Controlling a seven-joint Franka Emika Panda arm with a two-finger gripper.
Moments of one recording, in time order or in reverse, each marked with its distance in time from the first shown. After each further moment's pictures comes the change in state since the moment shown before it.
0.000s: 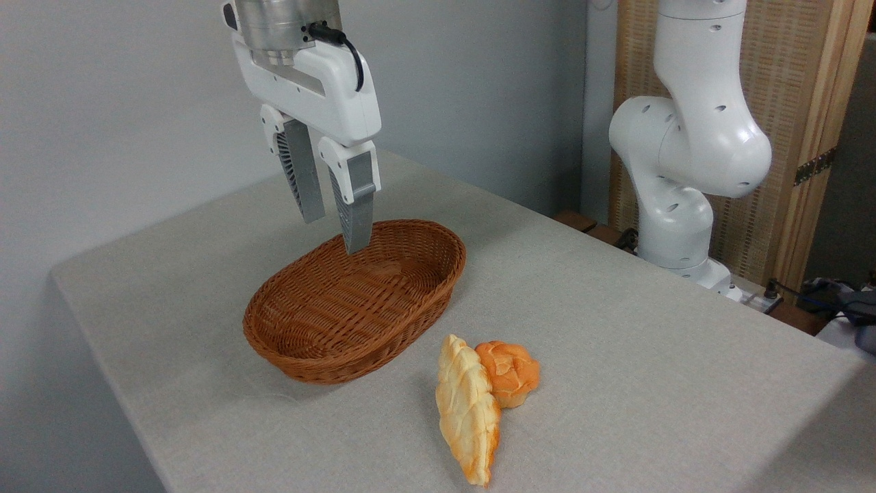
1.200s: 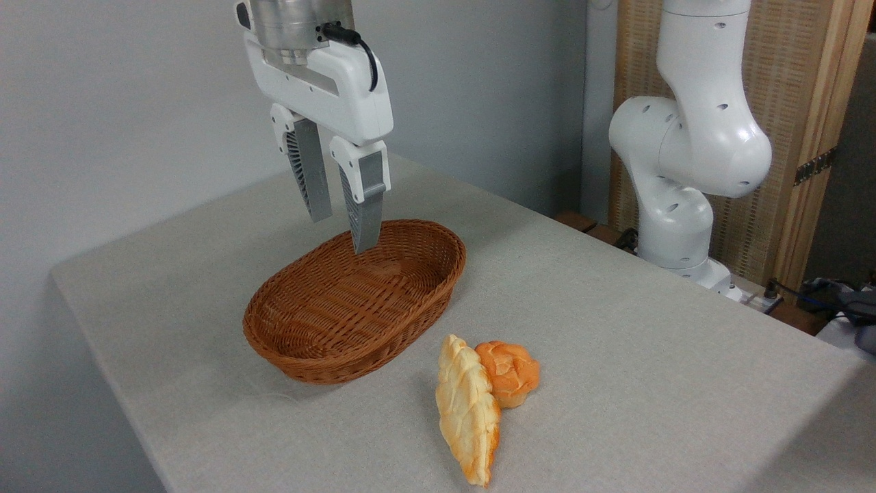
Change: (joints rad) arm 0.004 -0.056 0.000 -0.081 -0.002 0.057 0.001
